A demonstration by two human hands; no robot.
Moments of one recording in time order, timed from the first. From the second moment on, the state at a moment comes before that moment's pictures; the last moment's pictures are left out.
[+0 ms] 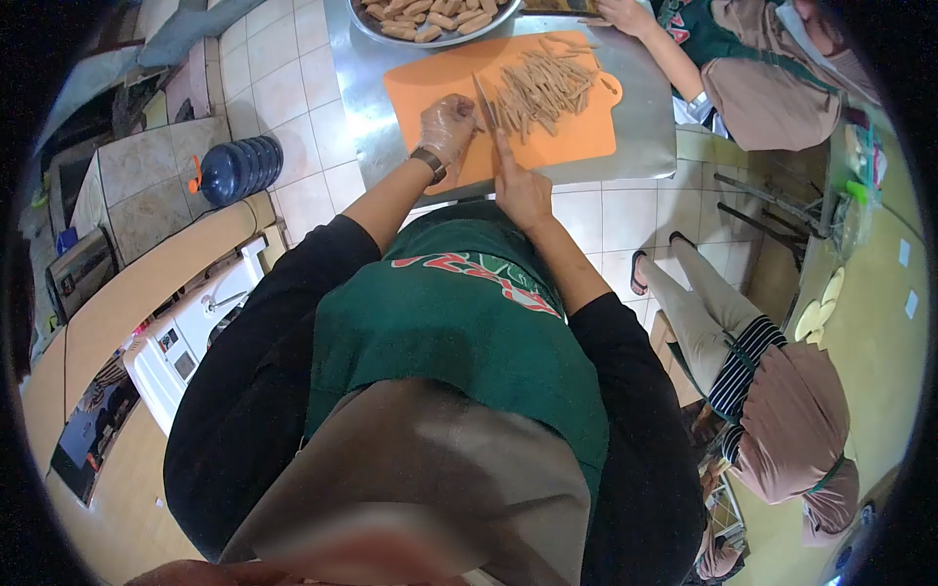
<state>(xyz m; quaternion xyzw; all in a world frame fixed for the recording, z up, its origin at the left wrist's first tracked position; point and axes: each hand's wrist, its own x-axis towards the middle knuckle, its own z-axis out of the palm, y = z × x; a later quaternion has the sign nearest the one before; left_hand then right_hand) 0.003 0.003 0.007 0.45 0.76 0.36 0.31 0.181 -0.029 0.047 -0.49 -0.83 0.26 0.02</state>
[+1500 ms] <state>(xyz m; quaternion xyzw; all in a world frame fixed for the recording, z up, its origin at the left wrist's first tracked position) -0.002 0.087 0.091 0.87 0.44 -0.15 0.14 0.186 -0.015 0.032 -0.40 -0.88 0.25 0.07</state>
